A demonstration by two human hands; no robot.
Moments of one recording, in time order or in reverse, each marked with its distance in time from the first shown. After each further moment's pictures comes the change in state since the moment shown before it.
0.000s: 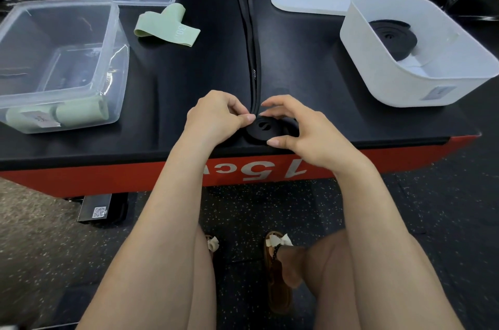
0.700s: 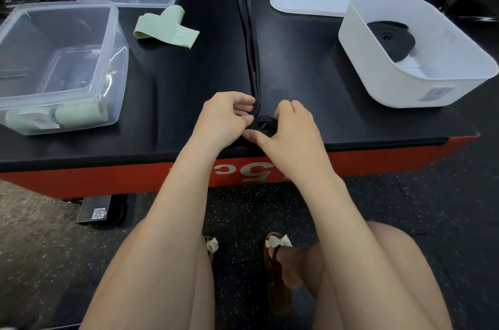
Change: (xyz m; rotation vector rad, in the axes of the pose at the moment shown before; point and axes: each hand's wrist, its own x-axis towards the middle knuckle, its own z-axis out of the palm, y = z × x) left_hand 0.001 0.002 0.012 -0.158 0.029 0.081; right_hand 0.005 -0.021 0.034 -0.397 0.355 0.143
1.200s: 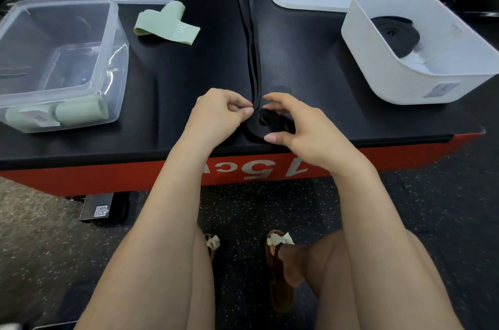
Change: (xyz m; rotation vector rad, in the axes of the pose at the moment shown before) left_hand -0.004 -0.002 -0.010 0.092 0.009 -0.038; right_hand 0.012 0.027 -0.018 0.302 -0.286 -0.123
